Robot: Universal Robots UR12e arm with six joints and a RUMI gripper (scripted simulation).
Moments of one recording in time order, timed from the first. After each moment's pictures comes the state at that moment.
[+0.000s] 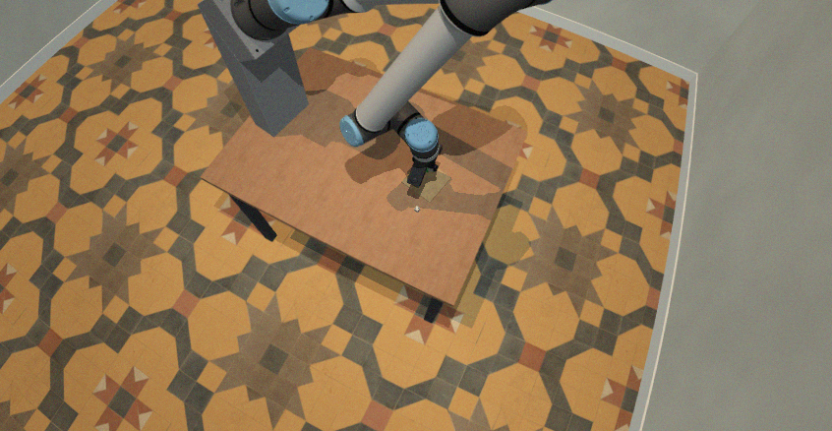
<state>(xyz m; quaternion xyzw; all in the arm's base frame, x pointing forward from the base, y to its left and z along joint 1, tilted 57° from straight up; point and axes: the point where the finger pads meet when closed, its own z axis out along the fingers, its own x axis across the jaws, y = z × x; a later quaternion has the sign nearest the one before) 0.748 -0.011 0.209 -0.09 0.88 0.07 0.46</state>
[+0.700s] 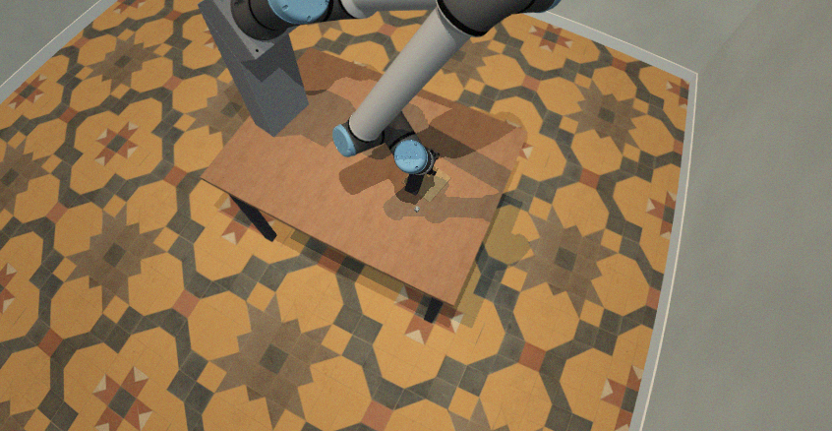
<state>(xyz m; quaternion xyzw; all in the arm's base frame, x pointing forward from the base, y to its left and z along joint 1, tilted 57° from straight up) 0.748 -0.014 0.213 -0.14 0.87 0.15 0.45</state>
